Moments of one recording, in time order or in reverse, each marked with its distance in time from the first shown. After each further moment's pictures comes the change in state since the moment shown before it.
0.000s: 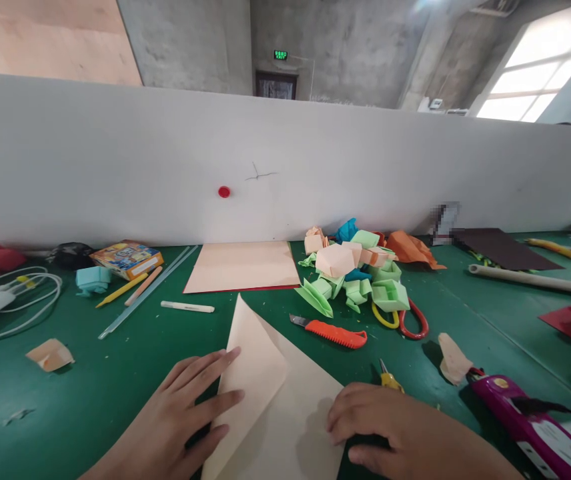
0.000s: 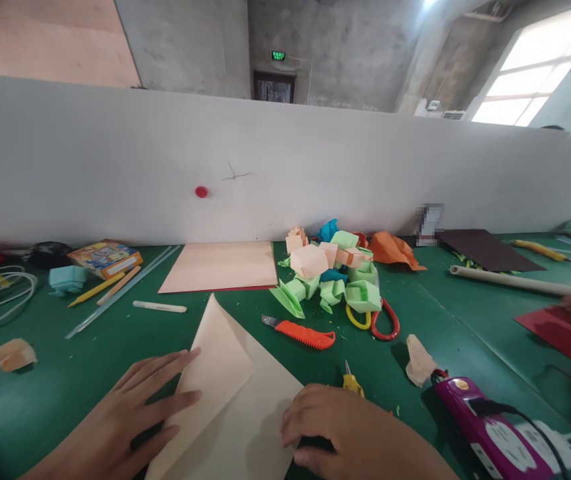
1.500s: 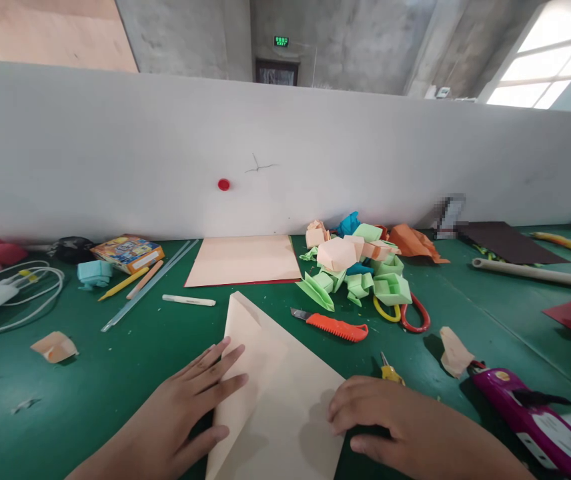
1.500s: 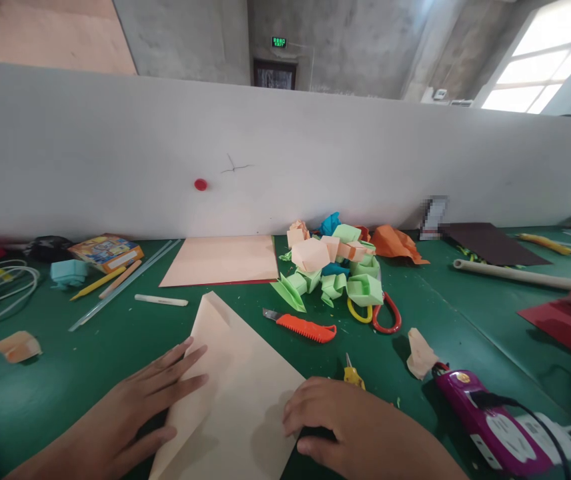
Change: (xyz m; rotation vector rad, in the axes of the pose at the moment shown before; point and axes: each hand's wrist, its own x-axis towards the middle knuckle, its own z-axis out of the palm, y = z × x) left_hand -0.006 -0.016 0.007 -0.094 -0.203 0.053; right_hand -0.002 -0.001 -0.003 0.023 -0.028 0.037
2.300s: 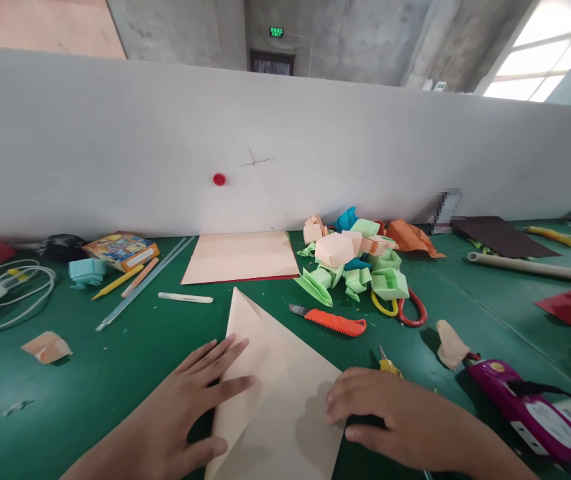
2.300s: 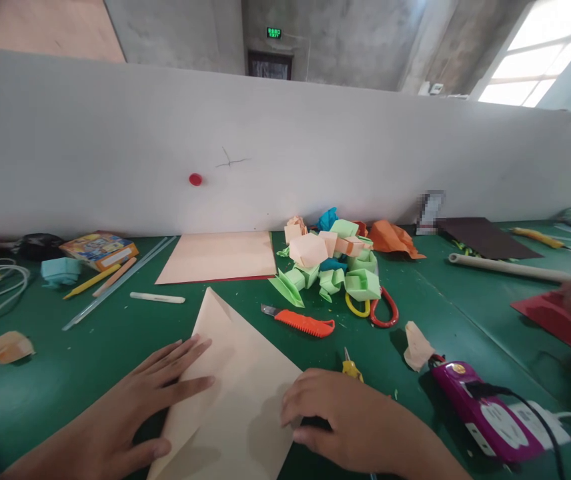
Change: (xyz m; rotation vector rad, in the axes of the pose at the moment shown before) left_hand 0.008 0.006 -0.003 -0.060 -0.053 -0.007; right_hand 0.004 -0.001 0.001 -0.031 0.009 0.009
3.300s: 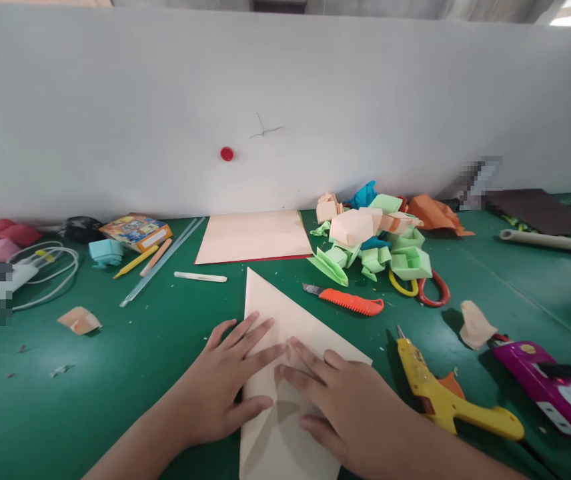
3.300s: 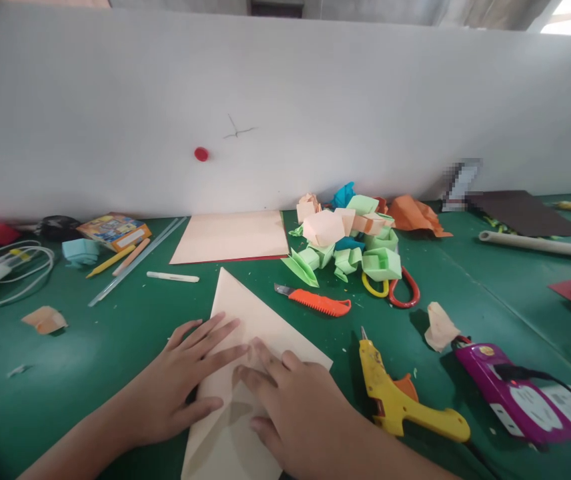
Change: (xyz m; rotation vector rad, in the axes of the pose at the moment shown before) left_hand 0.020 0.012 0.005 0.004 -0.117 0.005; right_hand 0.047 -0.040 0.052 -0.450 0.033 0.090
